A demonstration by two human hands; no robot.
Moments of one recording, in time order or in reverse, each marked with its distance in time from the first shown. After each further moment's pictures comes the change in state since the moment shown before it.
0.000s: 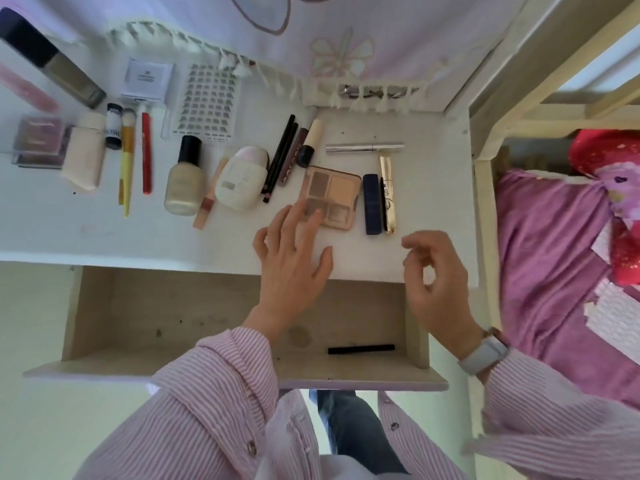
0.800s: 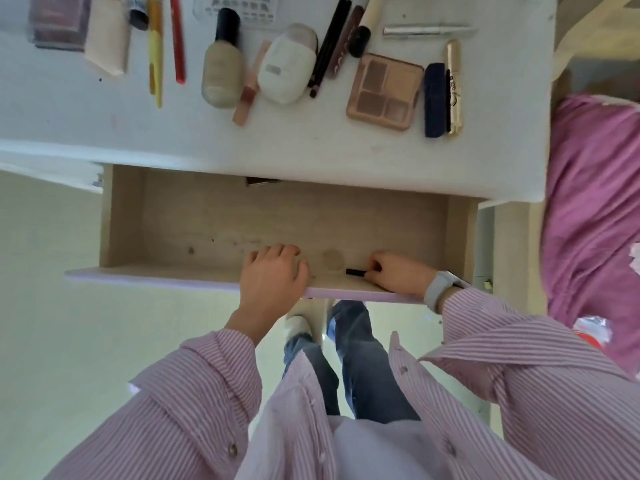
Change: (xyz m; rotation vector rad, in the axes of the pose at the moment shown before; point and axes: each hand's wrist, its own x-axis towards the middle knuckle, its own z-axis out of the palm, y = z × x) left_hand -0.144 -0.058 -0.022 0.043 -0.523 -0.291; right_hand -0.074 0.017 0.099 -0.429 -1.125 0.611
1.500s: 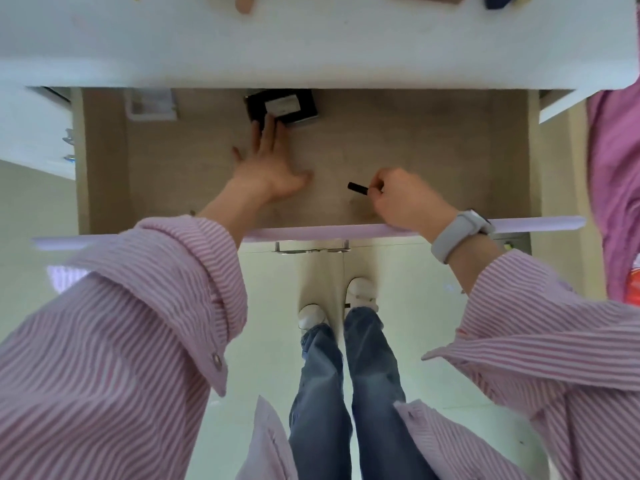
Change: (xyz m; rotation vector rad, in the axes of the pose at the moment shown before) left_hand 0.097 -0.058 0.009 0.127 -0.272 -0.010; right_hand 0.026 -0.054 0.038 0.056 0.493 0.069
